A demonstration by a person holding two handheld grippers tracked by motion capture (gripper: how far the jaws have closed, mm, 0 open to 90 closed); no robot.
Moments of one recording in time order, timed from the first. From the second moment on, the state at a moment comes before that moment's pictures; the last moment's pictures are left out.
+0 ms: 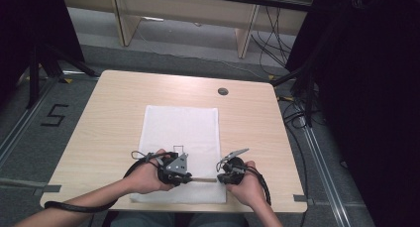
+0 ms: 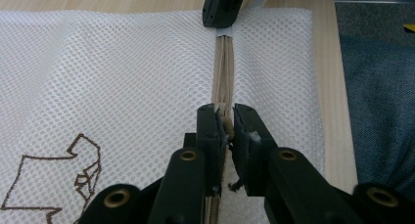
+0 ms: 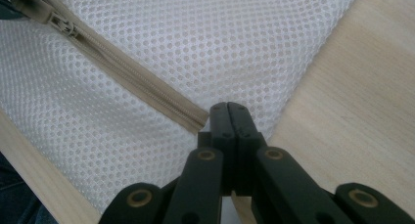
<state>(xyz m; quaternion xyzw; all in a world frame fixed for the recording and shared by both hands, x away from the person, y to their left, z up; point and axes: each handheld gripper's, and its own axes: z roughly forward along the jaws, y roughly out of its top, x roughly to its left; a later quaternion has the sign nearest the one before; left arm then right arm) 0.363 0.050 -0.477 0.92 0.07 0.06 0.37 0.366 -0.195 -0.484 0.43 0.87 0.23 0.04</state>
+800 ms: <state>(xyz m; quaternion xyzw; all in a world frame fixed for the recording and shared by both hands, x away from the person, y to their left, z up) 0.362 0.053 -0.477 0.92 0.07 0.06 0.37 0.367 -0.195 -0.485 0.42 0.88 0.23 0.05</state>
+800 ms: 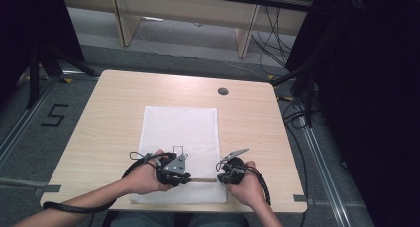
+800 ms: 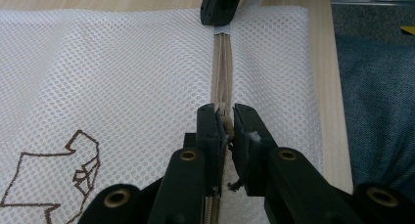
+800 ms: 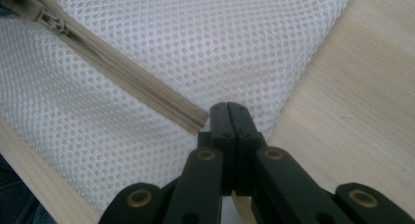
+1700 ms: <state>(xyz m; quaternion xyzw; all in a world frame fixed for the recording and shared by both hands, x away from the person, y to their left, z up) 0.361 0.063 -0.477 0.92 0.08 0.06 0.37 0.367 -0.194 -0.485 0.42 0.88 0.23 0.05</state>
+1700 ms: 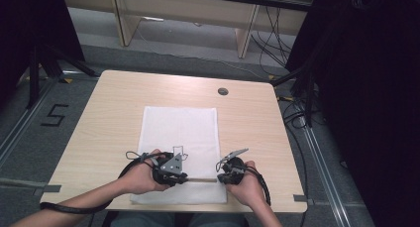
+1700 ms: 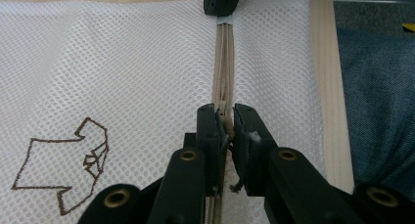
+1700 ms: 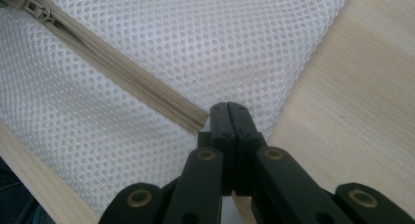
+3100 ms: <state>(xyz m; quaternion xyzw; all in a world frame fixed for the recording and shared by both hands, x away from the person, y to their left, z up) 0.360 0.071 -0.476 0.92 0.08 0.06 0.37 0.365 -0.194 -0.484 0.43 0.87 0.22 0.05</state>
